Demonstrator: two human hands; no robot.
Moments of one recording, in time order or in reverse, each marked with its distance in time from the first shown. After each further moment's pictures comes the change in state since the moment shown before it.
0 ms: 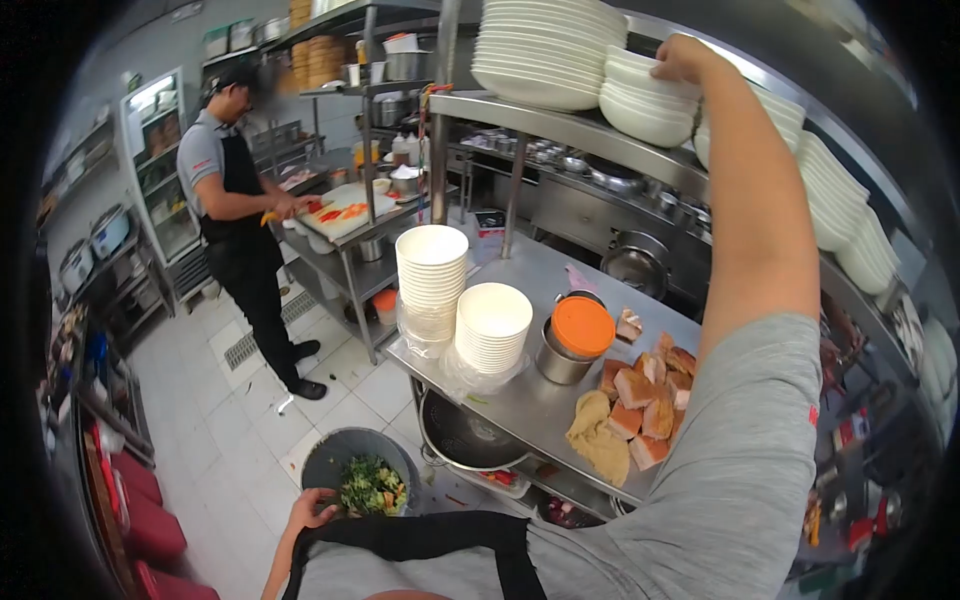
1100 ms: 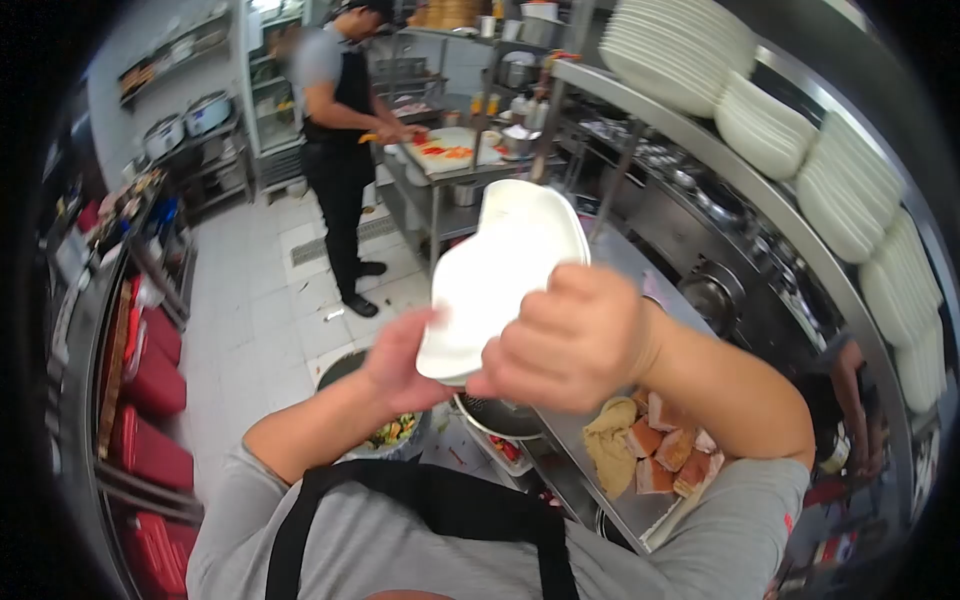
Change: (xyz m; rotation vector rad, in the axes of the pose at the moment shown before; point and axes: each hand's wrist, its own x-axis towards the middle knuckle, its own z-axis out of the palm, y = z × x) left_hand 0.069 0.338 -0.012 -1.806 -0.528 0.118; right_hand -0.258 -0.213 0.056 0.464 0.972 -1.550
